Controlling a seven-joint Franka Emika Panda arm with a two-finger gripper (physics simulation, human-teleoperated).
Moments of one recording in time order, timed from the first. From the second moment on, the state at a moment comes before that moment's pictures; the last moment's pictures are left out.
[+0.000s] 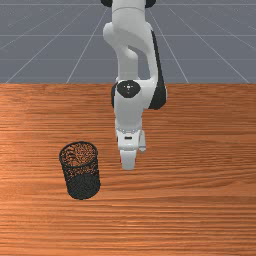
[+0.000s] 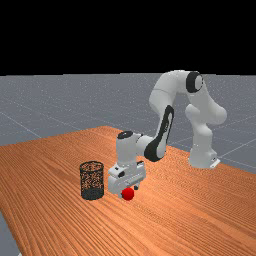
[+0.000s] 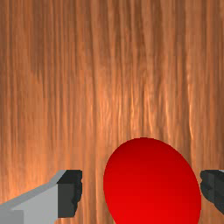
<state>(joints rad) 0.00 0.66 0.00 -1.90 0.01 2.49 -0.77</state>
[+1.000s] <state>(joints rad) 0.03 0.67 -0.02 -1.89 -0.02 2.48 -0.75</state>
